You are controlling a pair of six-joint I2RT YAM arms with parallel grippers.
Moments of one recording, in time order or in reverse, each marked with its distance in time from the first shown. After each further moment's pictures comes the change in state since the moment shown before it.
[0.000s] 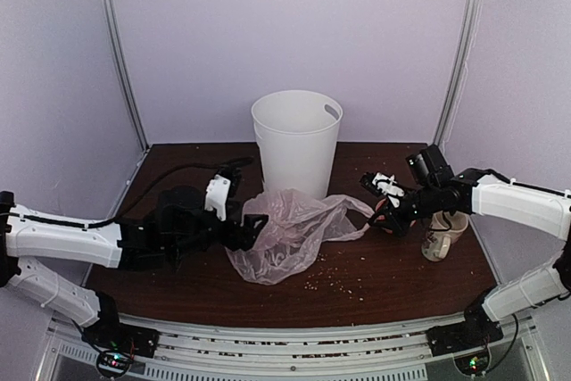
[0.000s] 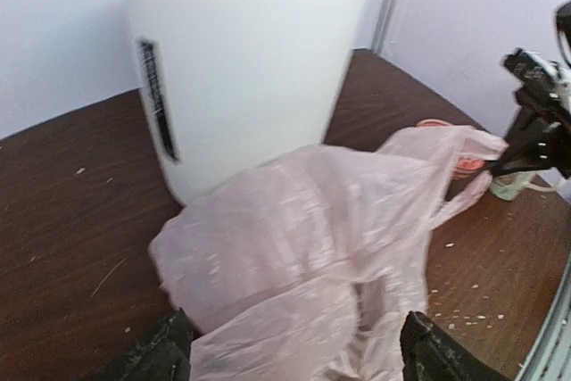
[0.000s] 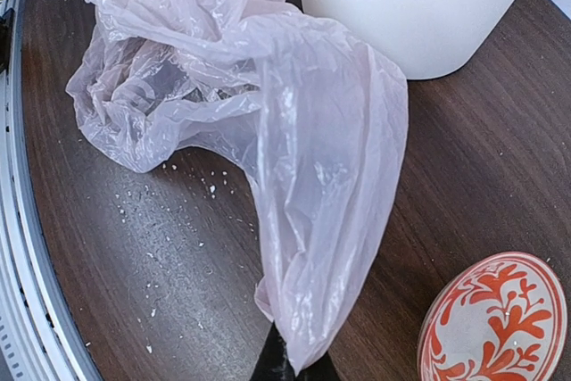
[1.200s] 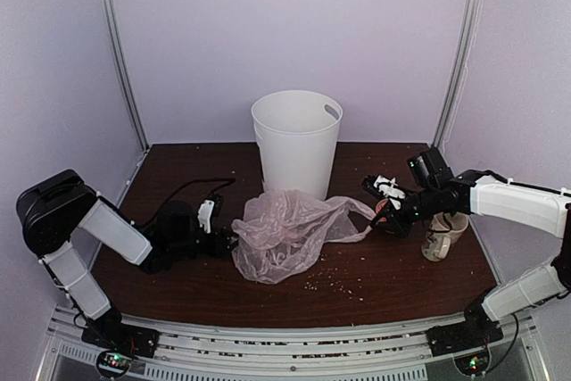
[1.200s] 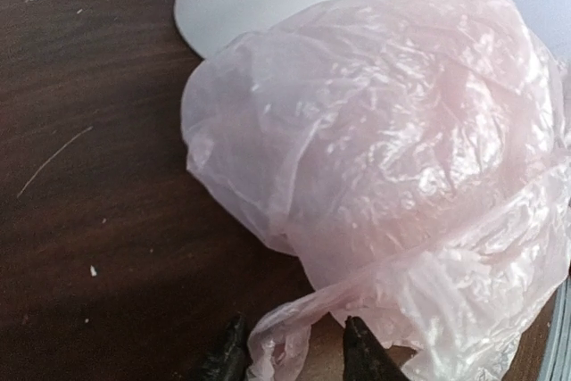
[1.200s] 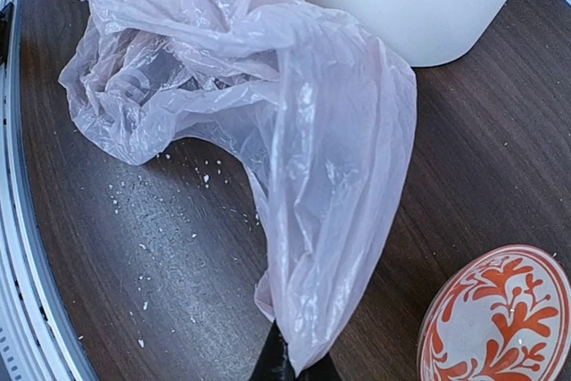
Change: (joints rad) left arm 0.430 0.422 -0.238 0.536 0.589 -0.103; right arm -0.028 0.019 -0.016 0.006 -0.023 -0.030
